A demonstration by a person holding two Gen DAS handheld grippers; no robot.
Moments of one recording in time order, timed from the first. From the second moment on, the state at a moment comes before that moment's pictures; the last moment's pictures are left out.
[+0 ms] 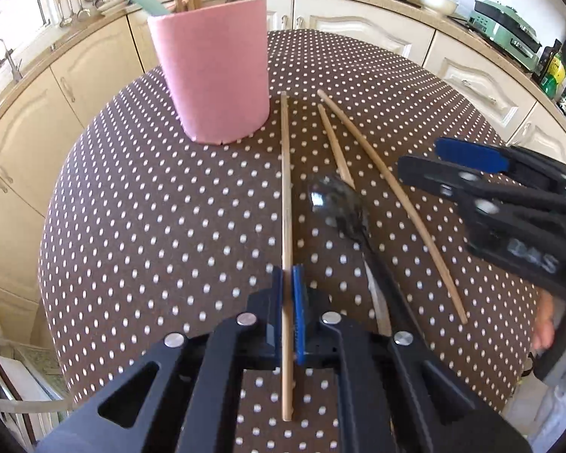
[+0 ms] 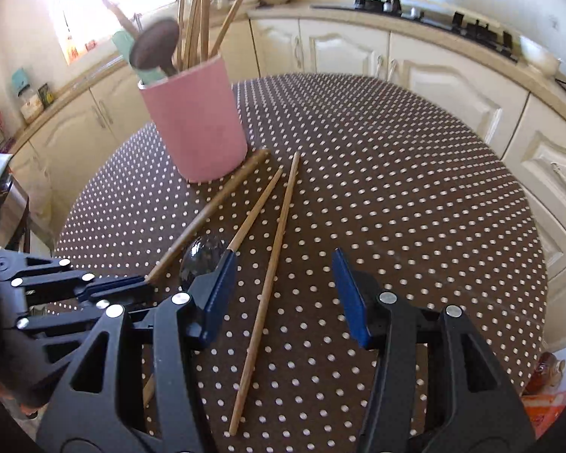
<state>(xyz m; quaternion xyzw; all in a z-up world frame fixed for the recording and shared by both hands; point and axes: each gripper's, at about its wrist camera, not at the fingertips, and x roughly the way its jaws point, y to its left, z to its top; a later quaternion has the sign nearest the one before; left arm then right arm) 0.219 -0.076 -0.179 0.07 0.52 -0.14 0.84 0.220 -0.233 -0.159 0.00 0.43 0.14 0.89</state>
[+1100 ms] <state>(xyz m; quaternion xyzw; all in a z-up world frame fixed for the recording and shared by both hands) 0.267 -0.057 -0.175 0.03 0.55 -0.14 0.82 0.323 -0.220 -0.174 -0.02 0.55 0.15 0.82</state>
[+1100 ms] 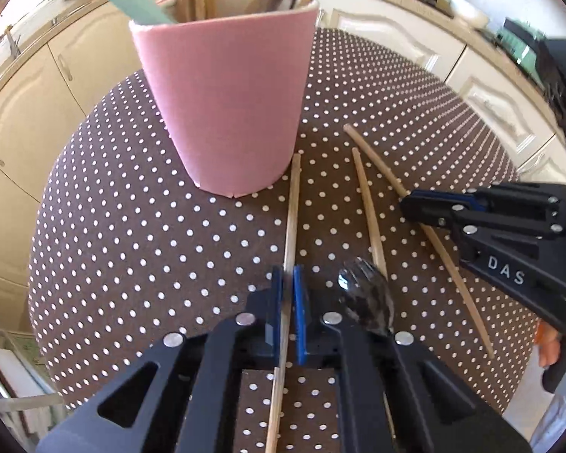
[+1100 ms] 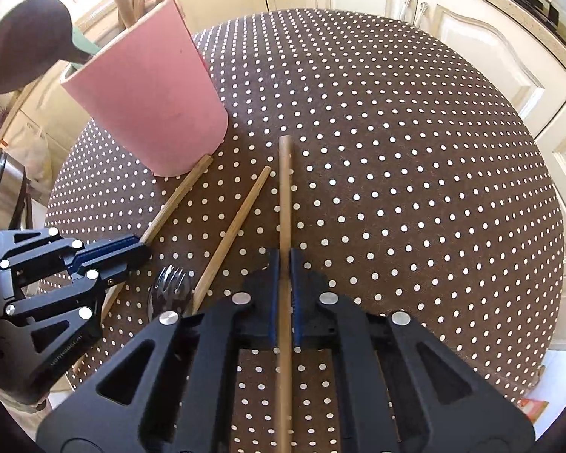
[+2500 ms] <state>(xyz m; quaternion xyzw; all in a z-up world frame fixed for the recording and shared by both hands) 0.210 0.028 -0.007 -0.14 0.09 -0.14 0.98 0.236 -0.166 -0.017 0.04 0.12 0.30 0.95</state>
